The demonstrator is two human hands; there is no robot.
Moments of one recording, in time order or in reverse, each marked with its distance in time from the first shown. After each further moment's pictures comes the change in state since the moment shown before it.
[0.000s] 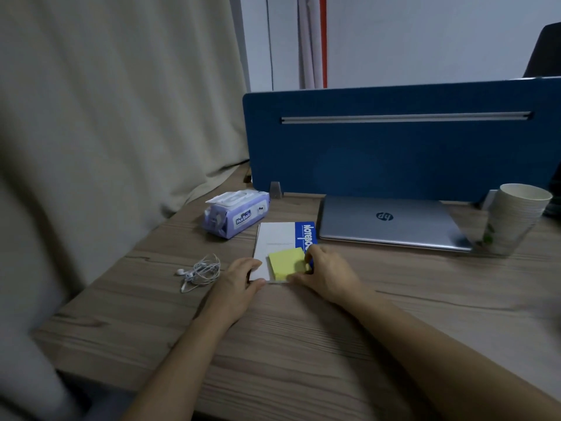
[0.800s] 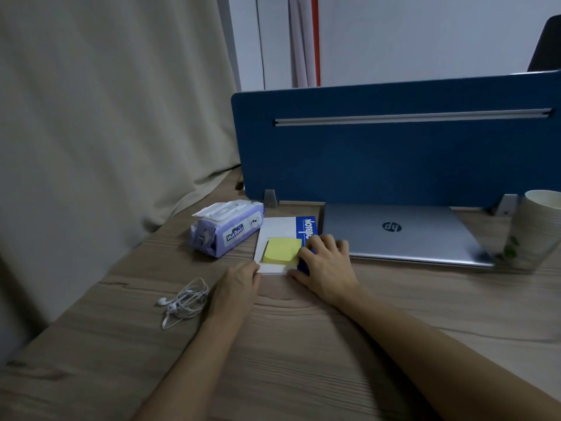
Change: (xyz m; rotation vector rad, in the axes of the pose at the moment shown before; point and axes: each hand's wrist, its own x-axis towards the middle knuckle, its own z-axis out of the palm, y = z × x) left_hand 0.065 -0.004 0.026 0.188 0.174 0.051; right_hand 0.062 0.025 0.018 -0.429 0.338 -0.261
